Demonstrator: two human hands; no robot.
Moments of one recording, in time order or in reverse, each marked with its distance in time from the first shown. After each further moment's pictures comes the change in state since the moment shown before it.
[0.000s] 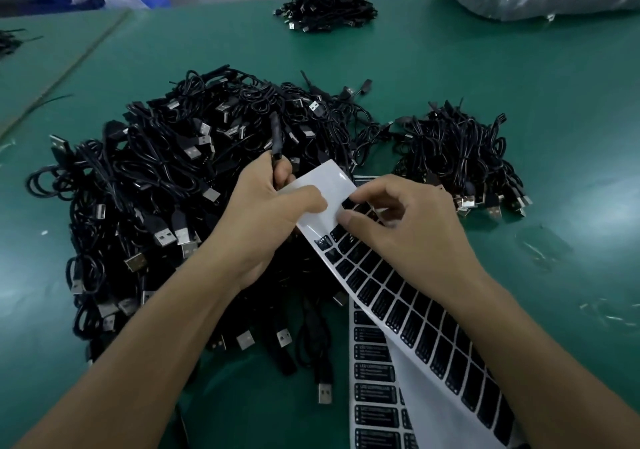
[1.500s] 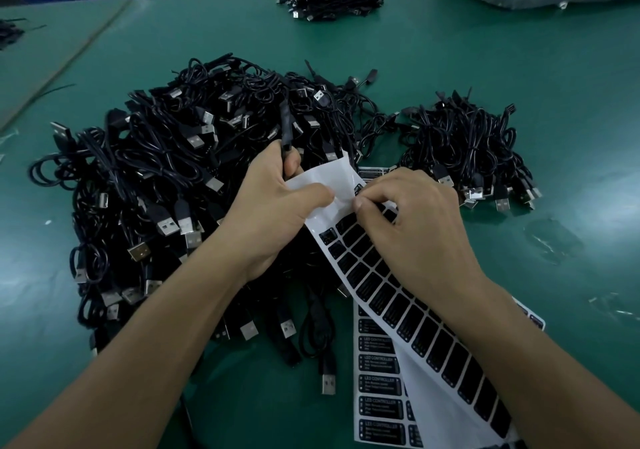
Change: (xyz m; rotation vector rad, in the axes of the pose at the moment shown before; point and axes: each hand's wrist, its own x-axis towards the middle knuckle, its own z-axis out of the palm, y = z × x) left_hand 0.004 -0.009 -0.002 0.069 -0.007 0.073; right_hand -0.006 -0.009 0.009 -0.295 0.073 -0.139
